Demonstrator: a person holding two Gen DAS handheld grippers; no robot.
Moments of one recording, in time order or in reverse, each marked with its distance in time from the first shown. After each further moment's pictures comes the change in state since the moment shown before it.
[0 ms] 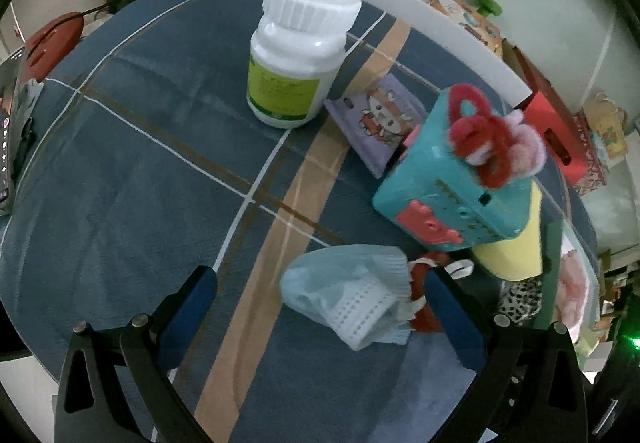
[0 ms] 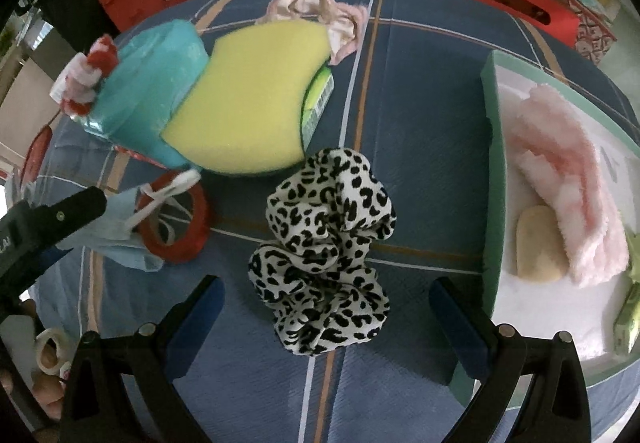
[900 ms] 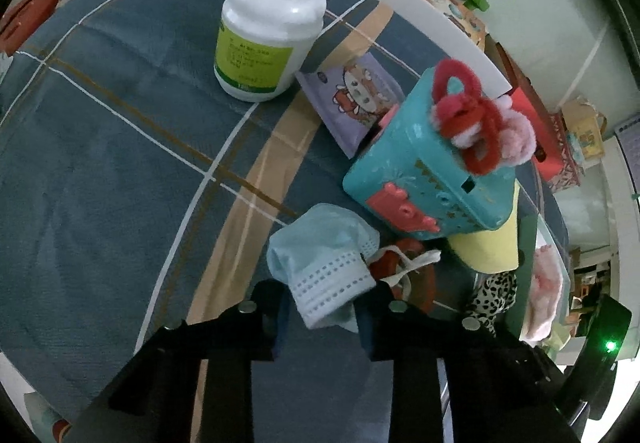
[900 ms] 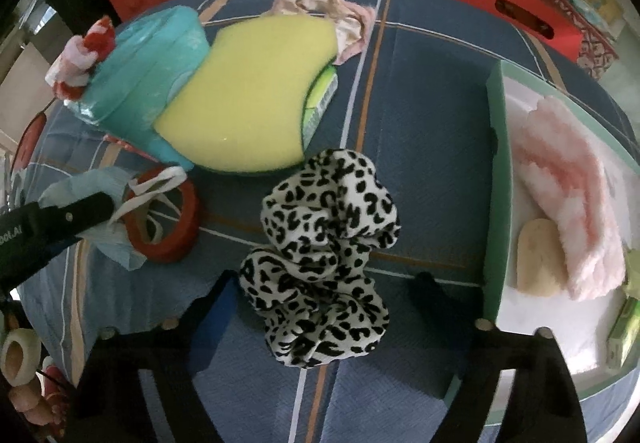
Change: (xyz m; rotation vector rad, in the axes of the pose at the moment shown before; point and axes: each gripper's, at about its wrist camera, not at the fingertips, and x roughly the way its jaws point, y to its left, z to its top) left arm 0.007 -0.003 -0.003 -0.037 0.050 -0.140; right arm 0.025 0.010 0.012 -0.049 -0.013 -0.045
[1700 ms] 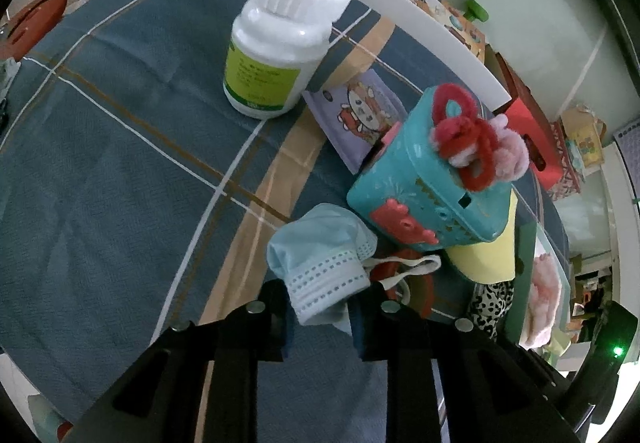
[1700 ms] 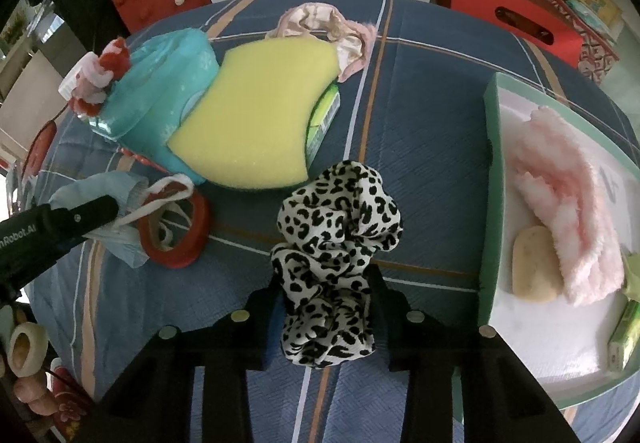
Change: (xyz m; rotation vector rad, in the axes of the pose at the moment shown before) left arm -0.008 0.004 0.003 0.000 -0.042 0.008; right arm -0.018 0.010 -0.009 0.014 -0.044 0.031
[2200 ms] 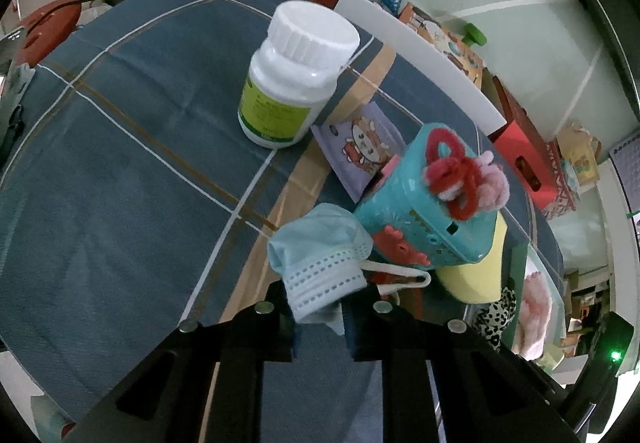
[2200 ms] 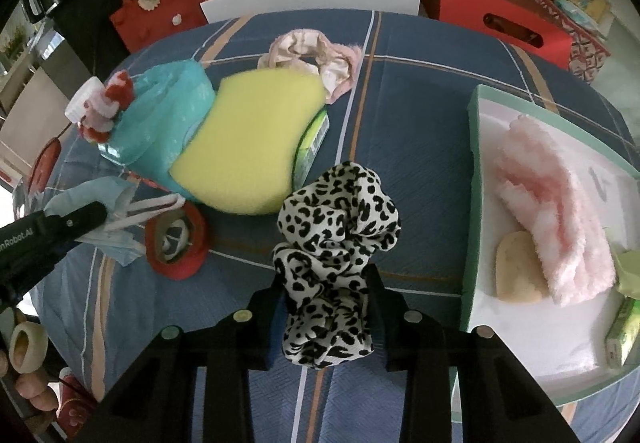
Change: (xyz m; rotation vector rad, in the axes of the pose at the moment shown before) left arm -0.019 0.004 0.006 -0.025 -0.076 -0.010; right arm -0.021 -0.017 -0.004 0.032 -0.049 0.013
